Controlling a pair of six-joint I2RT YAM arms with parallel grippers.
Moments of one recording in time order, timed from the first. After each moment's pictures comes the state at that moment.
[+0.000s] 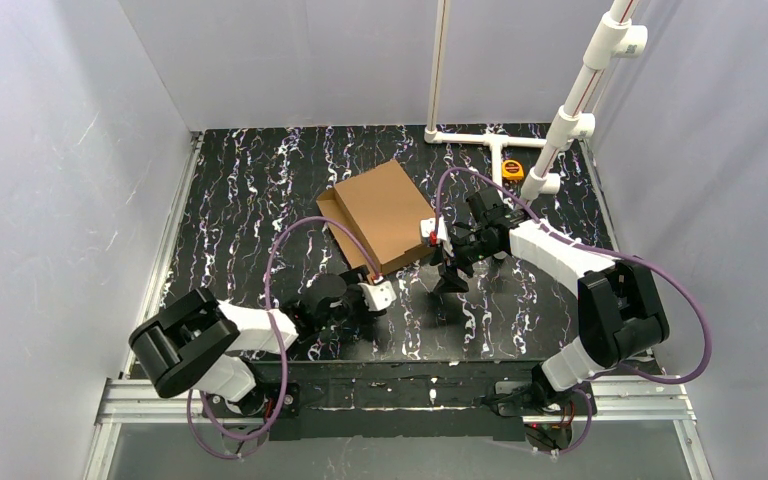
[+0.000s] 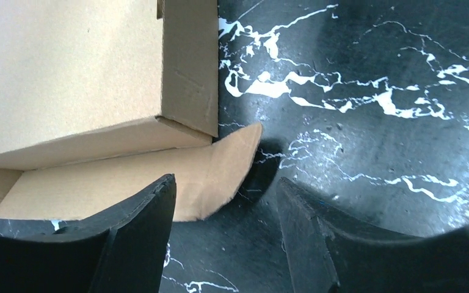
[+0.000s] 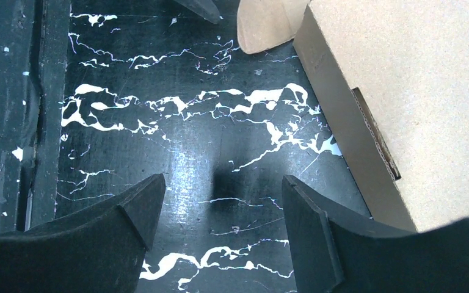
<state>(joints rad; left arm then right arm) -0.87 1.40 0.29 0.69 0.00 0.55 0.44 1.53 0.99 -0.64 -0.87 -1.02</state>
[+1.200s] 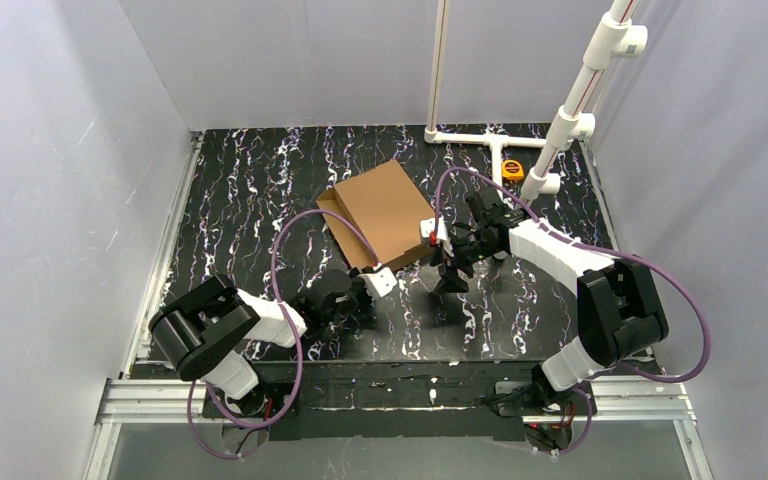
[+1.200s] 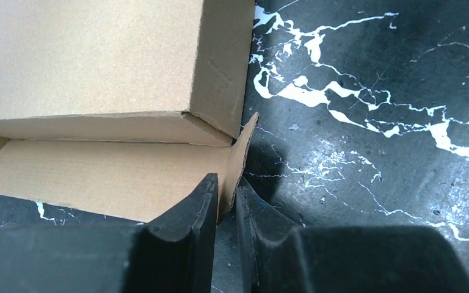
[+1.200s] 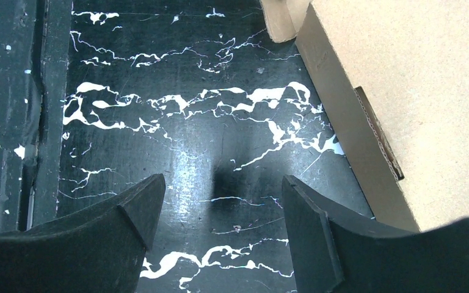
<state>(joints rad) -0.85 1.53 0.34 0.78 -0.09 0.45 0.44 1.54 0.99 -0.65 -0.87 -1.03</state>
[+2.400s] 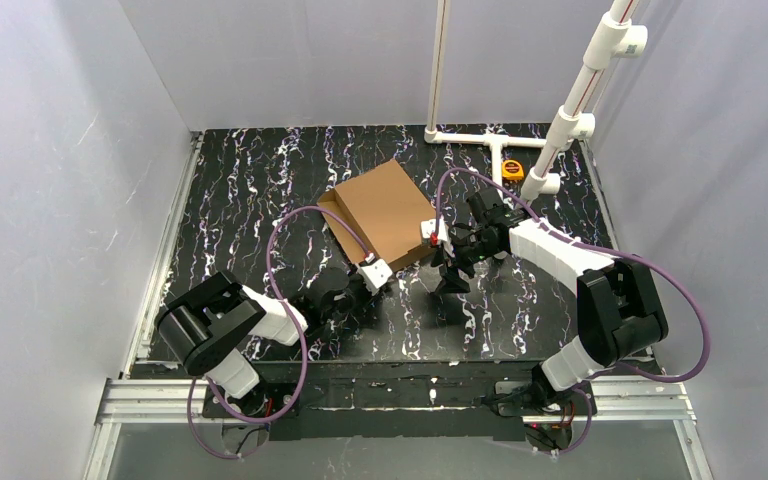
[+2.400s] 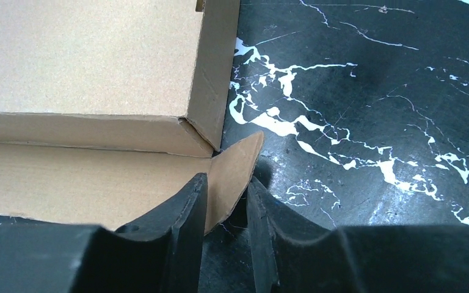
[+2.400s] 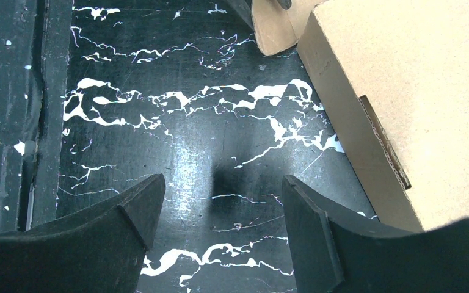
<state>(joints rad) -0.83 1.57 0.34 0.87 0.02 0.26 0.44 1.54 0.99 -0.66 -0.87 -1.05</state>
